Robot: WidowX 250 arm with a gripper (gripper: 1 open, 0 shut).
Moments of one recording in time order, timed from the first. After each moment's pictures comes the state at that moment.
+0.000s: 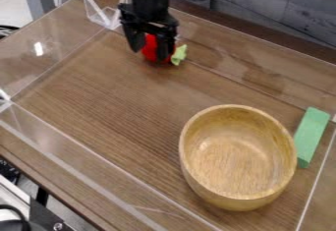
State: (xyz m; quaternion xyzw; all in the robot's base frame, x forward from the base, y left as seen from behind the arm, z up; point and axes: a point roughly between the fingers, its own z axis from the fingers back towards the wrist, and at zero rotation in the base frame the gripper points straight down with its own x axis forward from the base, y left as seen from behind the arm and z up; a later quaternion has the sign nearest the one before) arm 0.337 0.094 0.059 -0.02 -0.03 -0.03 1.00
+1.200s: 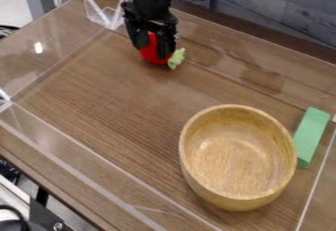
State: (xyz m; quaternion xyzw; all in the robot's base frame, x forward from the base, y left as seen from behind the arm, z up) arm 0.338 0.098 0.066 -0.04 -0.05 -0.05 1.00
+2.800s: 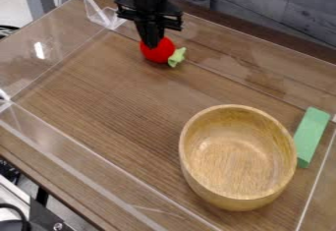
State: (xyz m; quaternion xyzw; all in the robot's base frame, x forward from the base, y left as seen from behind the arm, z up) arm 0.340 0.094 0.078 -0.01 -0.10 0.06 0.99
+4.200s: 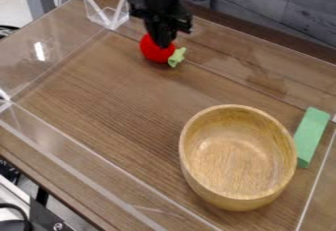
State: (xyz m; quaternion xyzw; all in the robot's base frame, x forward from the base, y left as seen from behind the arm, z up) arm 0.354 0.076 0.075 0.00 -0.11 0.00 0.99
